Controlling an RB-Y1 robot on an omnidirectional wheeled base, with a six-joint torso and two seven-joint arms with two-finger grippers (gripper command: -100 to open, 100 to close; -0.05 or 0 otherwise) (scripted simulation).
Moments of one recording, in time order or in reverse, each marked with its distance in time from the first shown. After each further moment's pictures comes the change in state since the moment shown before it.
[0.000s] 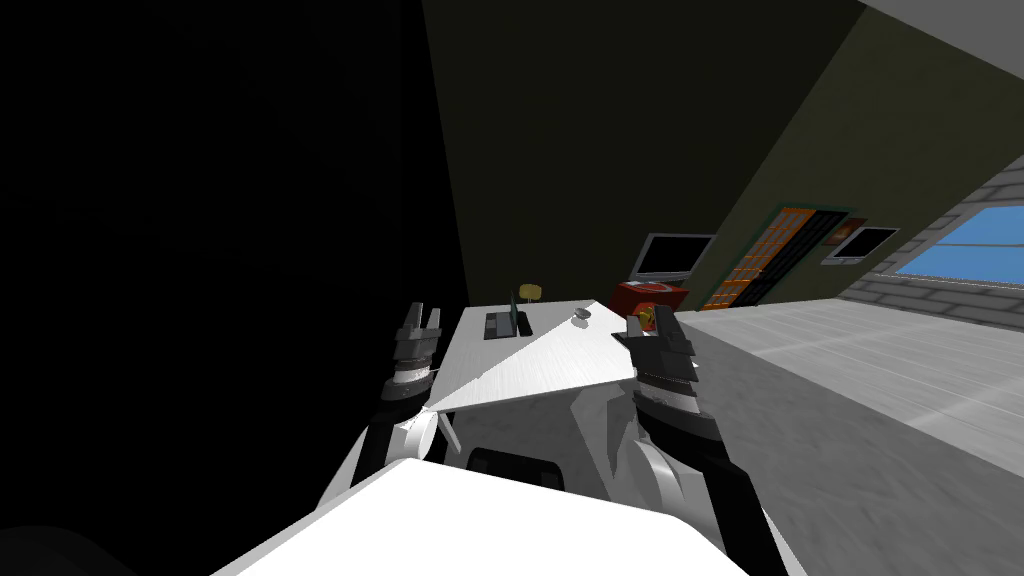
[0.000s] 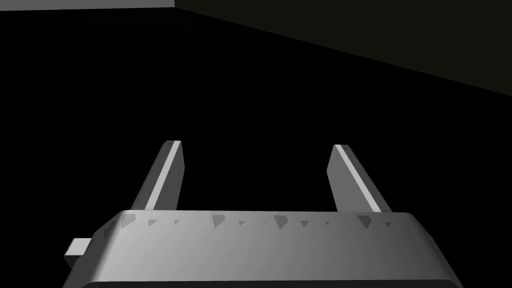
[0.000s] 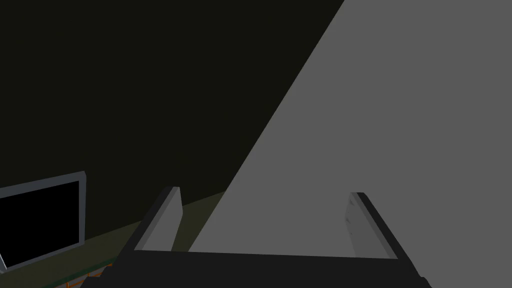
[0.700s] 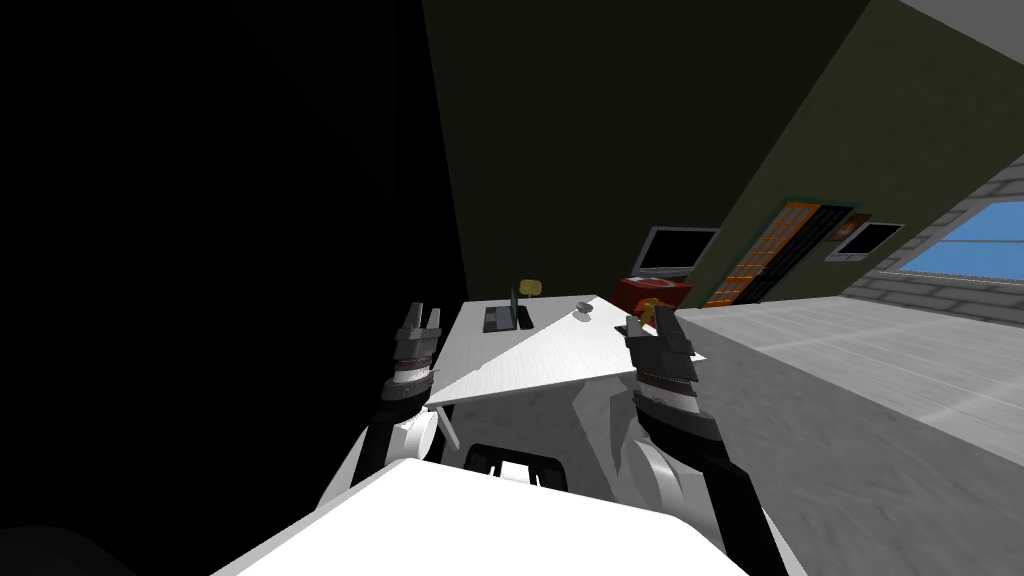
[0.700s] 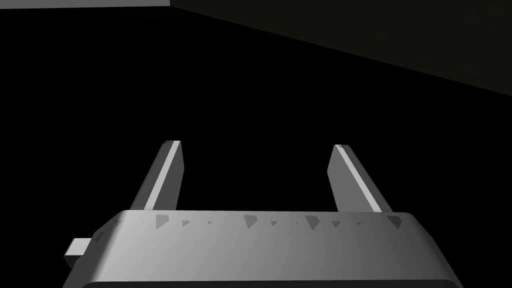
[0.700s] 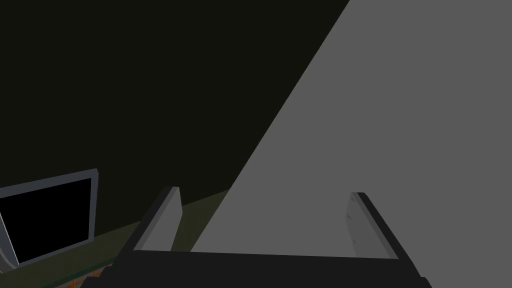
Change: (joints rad) left arm 0.000 0.000 0.000 0.000 0.000 0.000 0.000; right arm 0.000 0.000 0.000 0.000 0.000 0.000 0.000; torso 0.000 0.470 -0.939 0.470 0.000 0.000
